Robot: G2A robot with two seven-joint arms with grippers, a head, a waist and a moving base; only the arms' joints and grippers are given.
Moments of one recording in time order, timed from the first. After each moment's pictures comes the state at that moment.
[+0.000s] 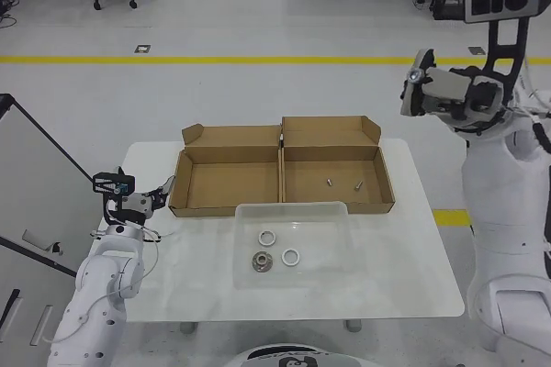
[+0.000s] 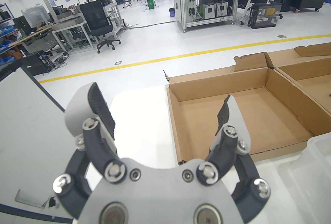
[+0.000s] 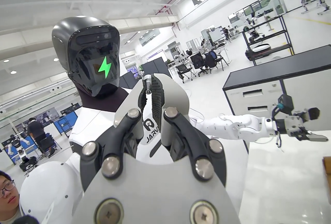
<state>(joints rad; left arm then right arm) 1.73 -1.15 -1.60 -1.80 1.33 0.00 0.00 -0.85 -1.17 1.43 -1.69 0.93 -0.26 1.31</state>
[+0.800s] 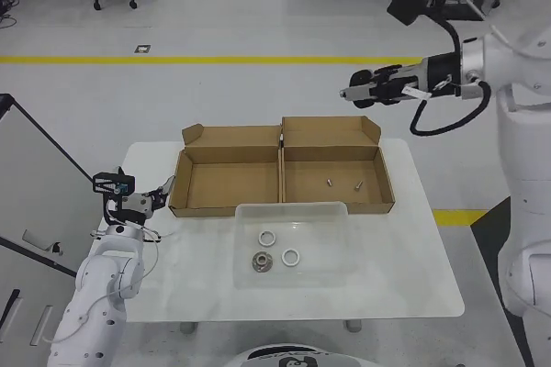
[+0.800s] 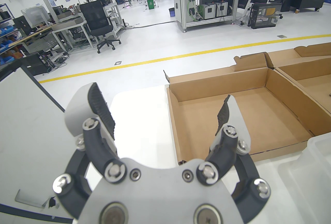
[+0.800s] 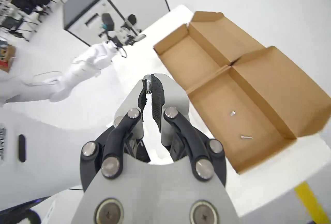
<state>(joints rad) 1.73 -1.15 -1.60 -1.80 1.33 0.00 0.00 -0.56 -1.07 1.28 -1.56 -0.11 -0.15 1.54</state>
